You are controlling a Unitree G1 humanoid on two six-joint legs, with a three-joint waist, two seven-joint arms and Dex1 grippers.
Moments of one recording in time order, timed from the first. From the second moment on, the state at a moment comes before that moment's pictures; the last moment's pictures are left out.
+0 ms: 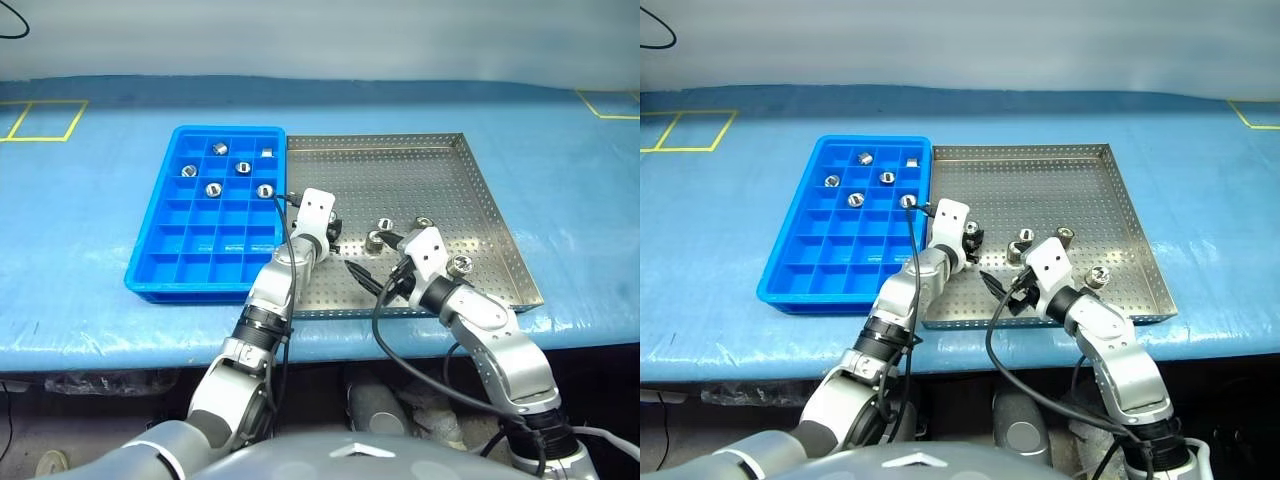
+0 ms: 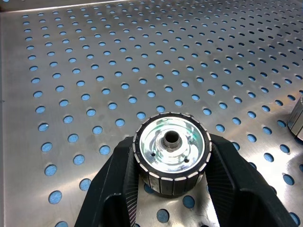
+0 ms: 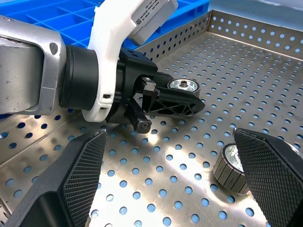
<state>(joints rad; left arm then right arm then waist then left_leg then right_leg) -0.51 -0.18 -0.15 0.37 -0.01 0.48 -0.05 0.03 -0.39 0.10 -0.41 0.23 0.45 0.52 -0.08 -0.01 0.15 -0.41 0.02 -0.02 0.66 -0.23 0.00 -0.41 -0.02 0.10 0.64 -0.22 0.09</state>
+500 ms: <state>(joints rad) -0.41 -0.16 -0.11 -0.13 0.08 0.38 0.26 0.00 -0.37 0.13 -0.36 0.22 0.42 0.52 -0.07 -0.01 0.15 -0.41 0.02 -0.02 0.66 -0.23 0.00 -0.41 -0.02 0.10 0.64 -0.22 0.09</state>
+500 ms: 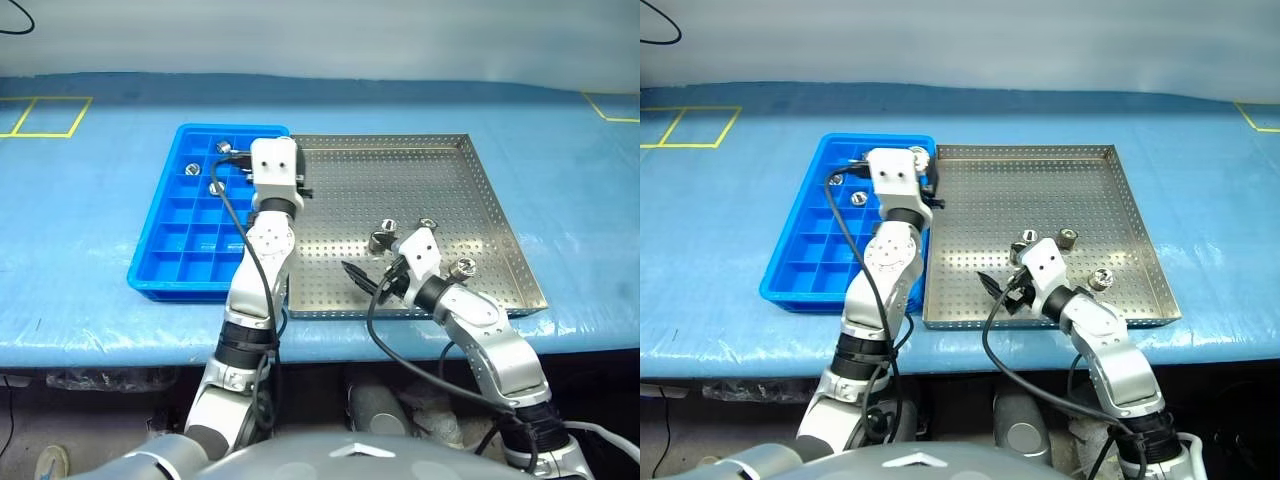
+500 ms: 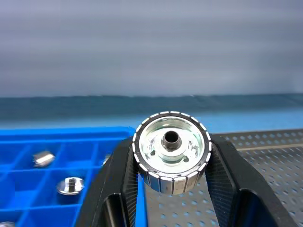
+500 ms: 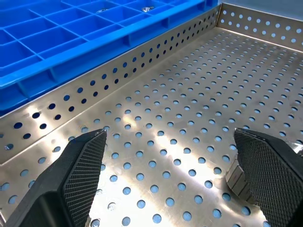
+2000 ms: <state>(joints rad) -0.42 -0.06 0.26 0.12 -0.01 0.41 0.39 -0.04 -0.39 0.19 -0.37 0.22 0.45 0.57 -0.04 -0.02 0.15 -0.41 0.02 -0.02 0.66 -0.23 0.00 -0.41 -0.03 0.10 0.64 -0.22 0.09</state>
